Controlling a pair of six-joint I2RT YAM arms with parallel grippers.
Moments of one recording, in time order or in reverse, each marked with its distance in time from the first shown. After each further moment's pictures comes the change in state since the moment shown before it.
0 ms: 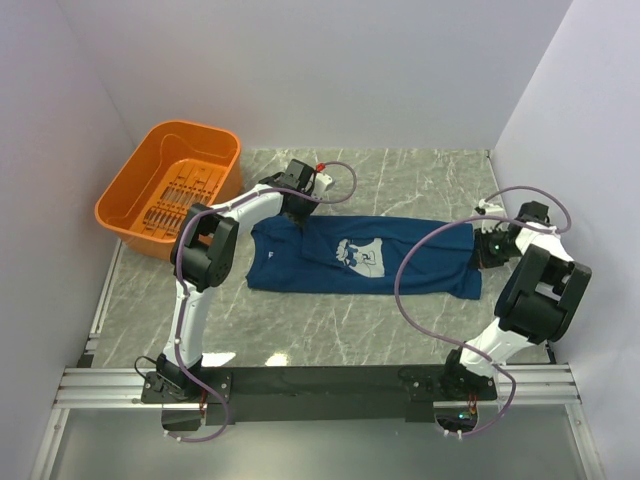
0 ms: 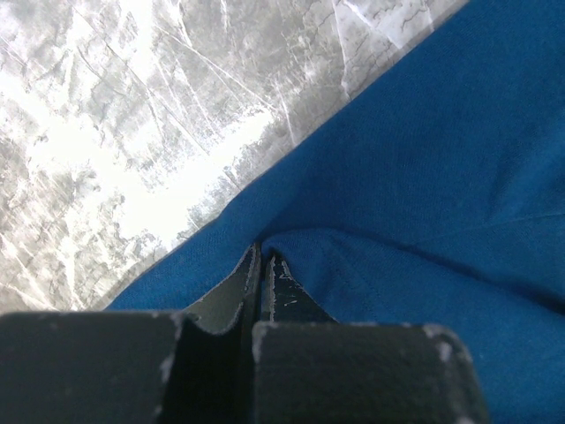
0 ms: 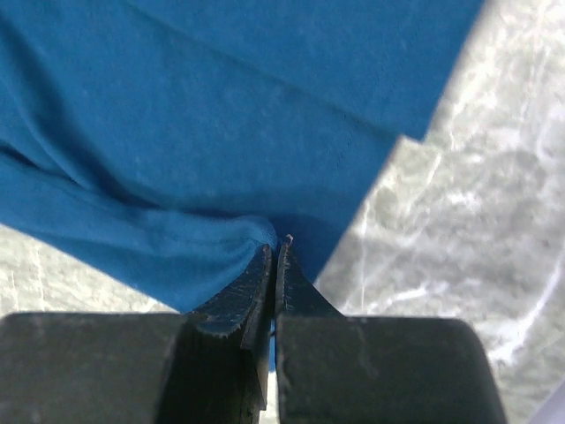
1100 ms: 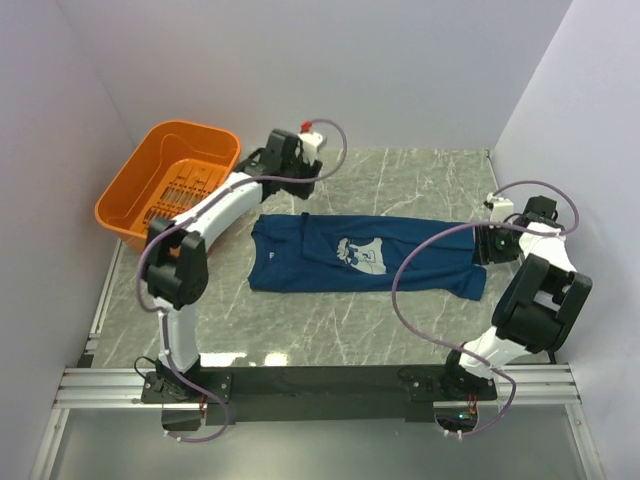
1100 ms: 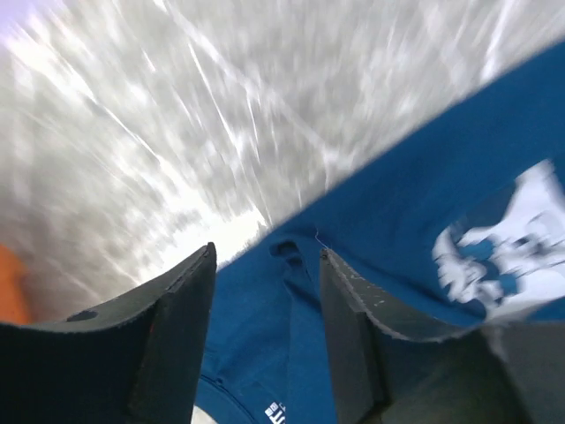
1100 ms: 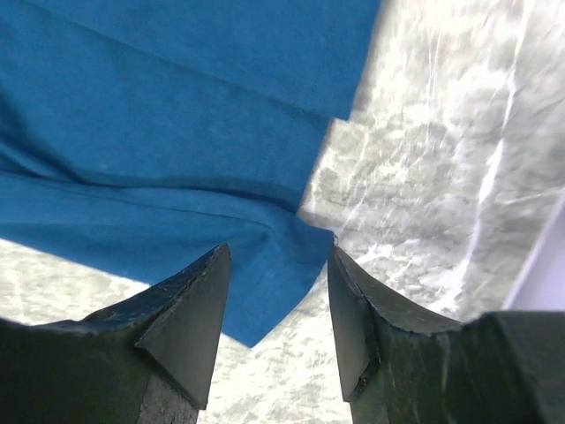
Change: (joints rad) left arm 0.016 -0.223 0.003 0.061 0.026 -0.104; right arm 0.003 -0.048 0.021 0.022 0.093 0.062
